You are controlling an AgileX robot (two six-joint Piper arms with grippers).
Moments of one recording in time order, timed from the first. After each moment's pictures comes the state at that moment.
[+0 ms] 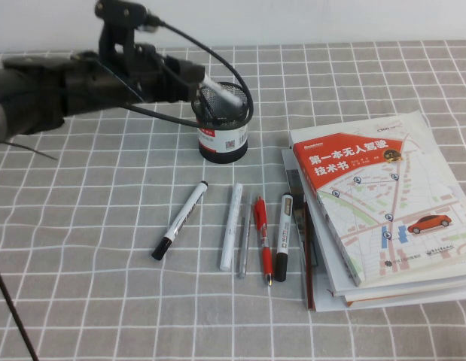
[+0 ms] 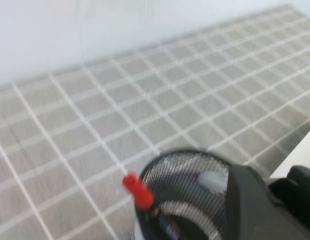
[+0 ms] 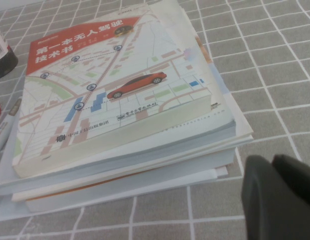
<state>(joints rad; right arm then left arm) 0.04 -0.01 0.03 0.14 0.38 0.11 -0.25 1.89 -1.41 -1.54 0.54 1.66</state>
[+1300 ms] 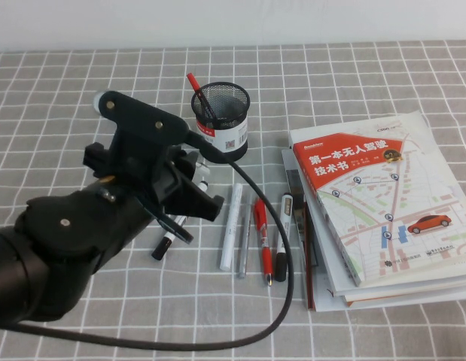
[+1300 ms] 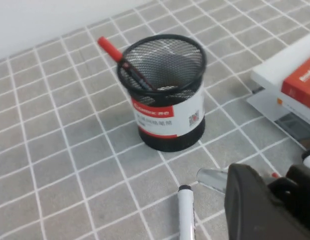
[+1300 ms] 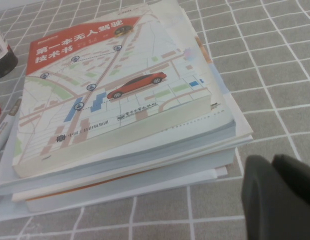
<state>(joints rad) 0.04 -0.01 0.03 0.14 0.38 0.11 -0.74 1.38 -0.78 -1.36 -0.28 1.43</state>
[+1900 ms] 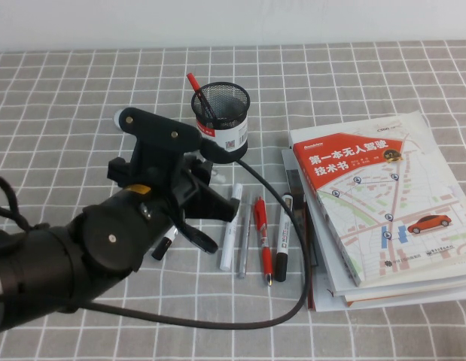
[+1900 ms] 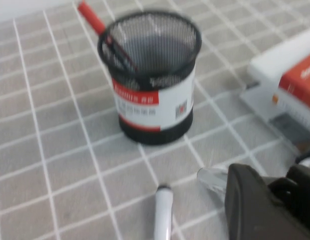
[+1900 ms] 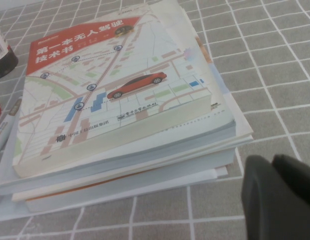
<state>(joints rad) 0.04 -0.01 0.03 0.14 0.38 0.11 -0.74 1.50 -0.78 -1.02 -0.31 0.98</state>
